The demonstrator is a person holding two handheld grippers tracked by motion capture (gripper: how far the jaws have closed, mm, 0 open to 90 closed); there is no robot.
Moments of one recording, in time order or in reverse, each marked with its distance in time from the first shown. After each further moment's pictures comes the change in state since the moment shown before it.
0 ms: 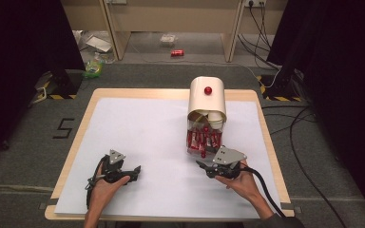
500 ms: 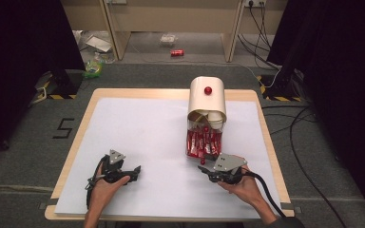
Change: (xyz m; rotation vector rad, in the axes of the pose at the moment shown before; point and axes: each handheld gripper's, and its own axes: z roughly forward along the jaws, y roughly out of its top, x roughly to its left) left arm 0.000 0.000 0.000 0.000 0.000 0.001; right arm 0.009 -0.008 -0.007 0.037 0.053 -0.056
